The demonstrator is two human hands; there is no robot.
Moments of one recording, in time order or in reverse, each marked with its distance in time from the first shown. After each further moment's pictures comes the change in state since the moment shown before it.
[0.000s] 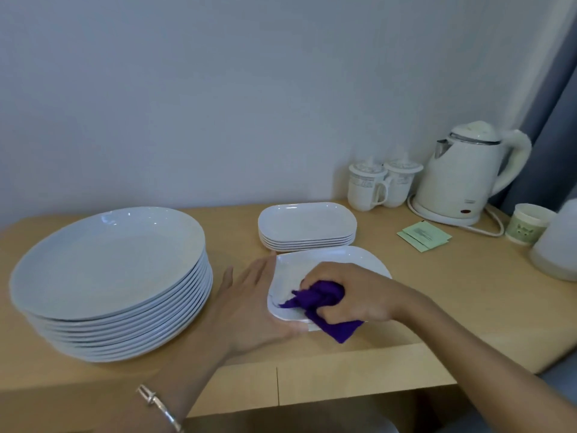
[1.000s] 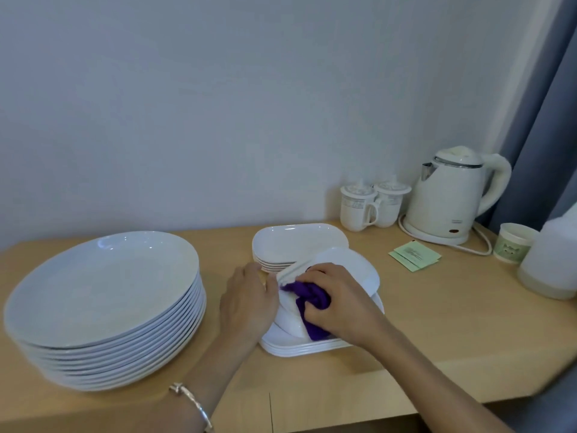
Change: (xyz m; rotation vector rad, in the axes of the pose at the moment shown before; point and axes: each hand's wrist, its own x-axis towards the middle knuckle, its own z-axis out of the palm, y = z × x) left_hand 0.037 0.024 -0.005 -0.309 0.383 -0.400; right_hand 0.016 0.010 0.019 -0.149 0.507 -0.120
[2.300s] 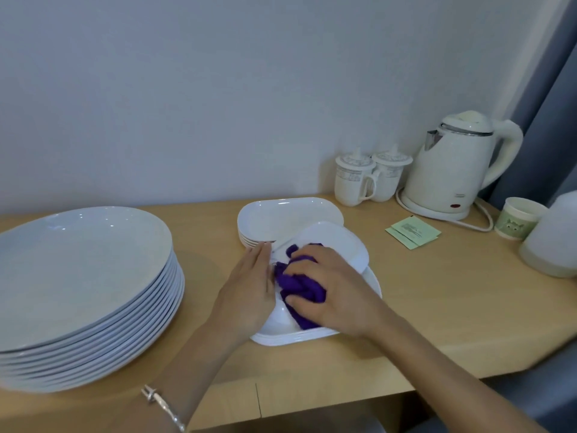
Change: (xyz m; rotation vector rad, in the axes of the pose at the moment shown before) left_hand 0.005 -0.014 0.024 0.029 -0.215 0.314; right_hand 0.002 0.025 0.009 -0.039 -0.068 -0.150
